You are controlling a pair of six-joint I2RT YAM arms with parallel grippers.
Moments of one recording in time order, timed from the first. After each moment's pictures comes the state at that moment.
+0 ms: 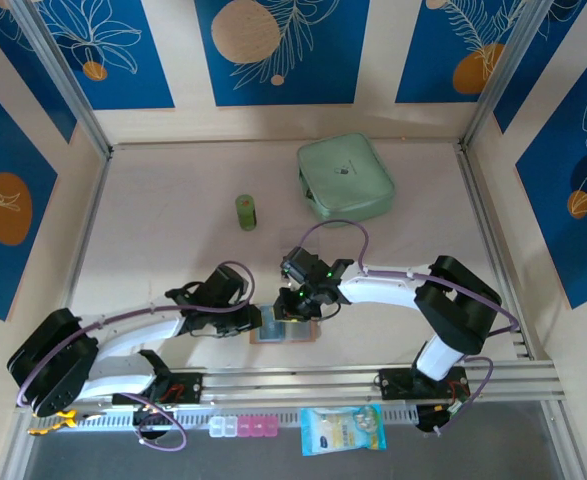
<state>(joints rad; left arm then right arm) -0.79 1.21 0.45 -0.28 0.32 -0.99 0.95 1.63 0.87 -0.36 -0.39 0.91</state>
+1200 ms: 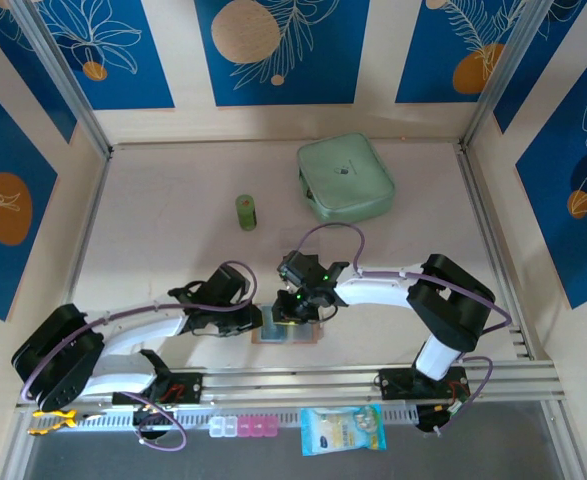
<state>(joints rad) -0.79 1.24 0.45 -0.26 0.33 -0.99 0.97 1.66 0.86 -0.31 -0.38 0.95</state>
